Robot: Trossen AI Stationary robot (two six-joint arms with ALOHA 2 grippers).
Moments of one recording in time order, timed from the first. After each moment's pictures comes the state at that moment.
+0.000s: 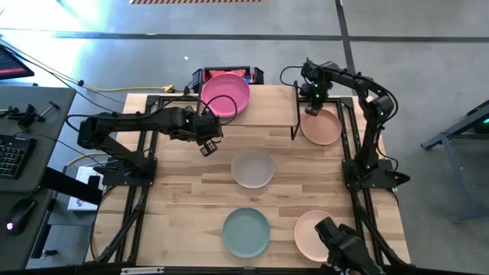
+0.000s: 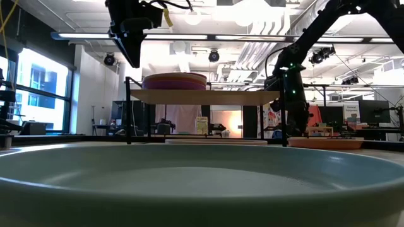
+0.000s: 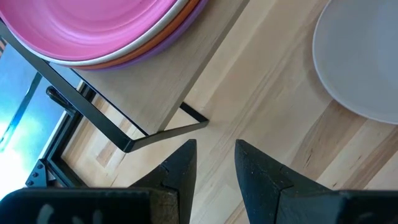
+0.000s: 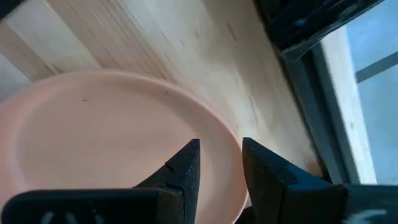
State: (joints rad) left arm 0.12 1.47 1.35 -1.21 -0.45 -0.38; right arm -1.05 1.95 1.41 -1.10 0.11 -0.52
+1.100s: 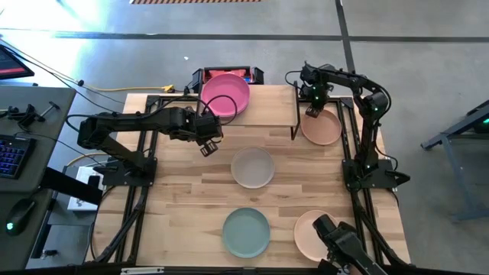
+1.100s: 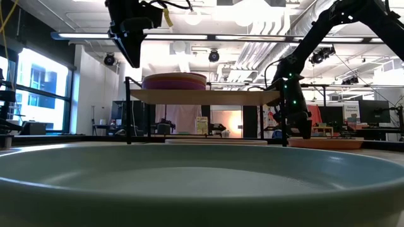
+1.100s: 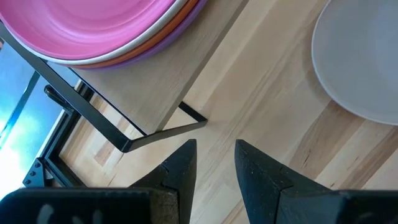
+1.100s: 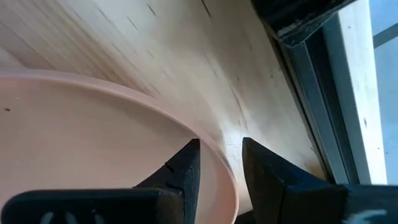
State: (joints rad) left arm 0.12 1.47 1.35 -1.21 -0.45 -0.39; right arm -1.07 2.04 1.41 -1.06 0.19 -0.50
